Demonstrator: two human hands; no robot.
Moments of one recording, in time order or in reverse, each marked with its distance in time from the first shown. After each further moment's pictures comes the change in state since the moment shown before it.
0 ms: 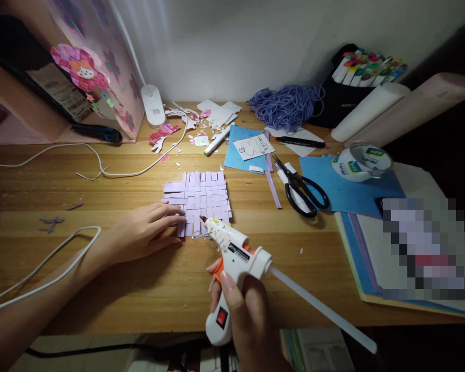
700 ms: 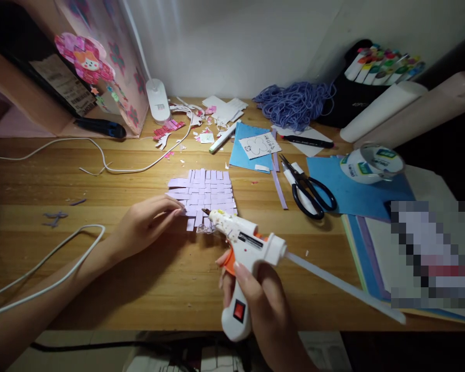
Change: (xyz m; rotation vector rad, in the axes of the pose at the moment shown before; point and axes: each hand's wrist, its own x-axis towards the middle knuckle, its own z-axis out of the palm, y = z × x) left_hand 0.007 0.007 0.003 -0.323 0.224 -0.309; right_hand 0.011 -0.018 -0.010 -0.018 -0.079 -0.019
